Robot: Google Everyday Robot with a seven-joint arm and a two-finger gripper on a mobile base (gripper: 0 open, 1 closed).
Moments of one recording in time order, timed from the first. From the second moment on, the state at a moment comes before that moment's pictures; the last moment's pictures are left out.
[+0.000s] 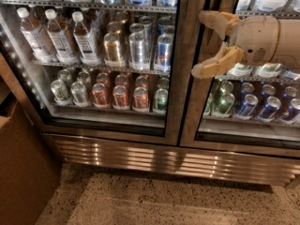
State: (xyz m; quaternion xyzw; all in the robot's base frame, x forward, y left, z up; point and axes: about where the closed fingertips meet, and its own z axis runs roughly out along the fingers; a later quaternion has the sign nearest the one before) arm 0.537 -0.102 1.006 -0.50 0.56 0.34 0.57
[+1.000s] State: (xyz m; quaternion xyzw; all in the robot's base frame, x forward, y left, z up) arm 0.532 -0.116 1.006 -0.50 0.56 0.34 0.57
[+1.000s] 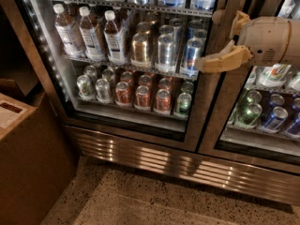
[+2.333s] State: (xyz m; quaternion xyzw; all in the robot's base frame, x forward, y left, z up) arm 0.541 -0.134 1.010 -0.50 0.56 0.34 0.57
